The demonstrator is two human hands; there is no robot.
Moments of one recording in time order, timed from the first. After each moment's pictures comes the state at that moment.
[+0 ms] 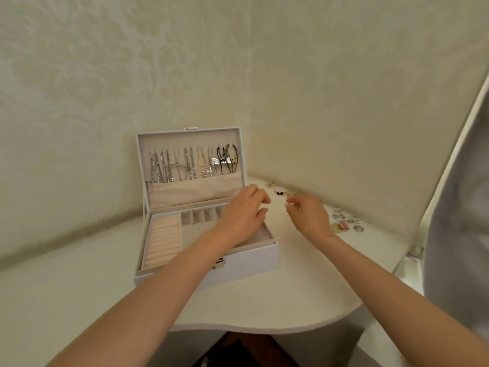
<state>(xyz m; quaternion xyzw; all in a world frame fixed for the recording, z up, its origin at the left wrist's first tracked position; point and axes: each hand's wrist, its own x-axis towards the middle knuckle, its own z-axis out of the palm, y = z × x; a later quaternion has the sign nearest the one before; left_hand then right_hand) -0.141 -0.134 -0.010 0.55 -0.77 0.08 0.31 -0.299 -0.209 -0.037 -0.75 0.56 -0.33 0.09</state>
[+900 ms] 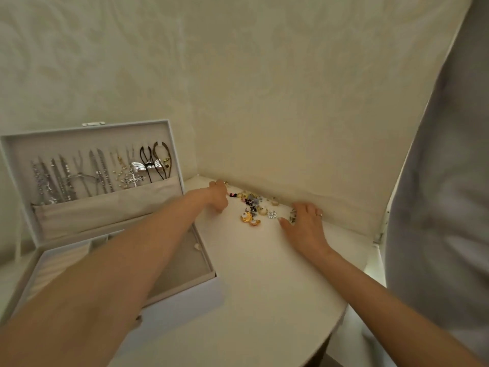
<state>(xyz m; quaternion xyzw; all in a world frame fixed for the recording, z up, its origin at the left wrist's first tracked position) -0.164 -0.321 -0.024 0.73 -0.67 -0.09 -0.04 -0.377 -0.258 -0.078 -0.70 0.64 -0.31 0.11</state>
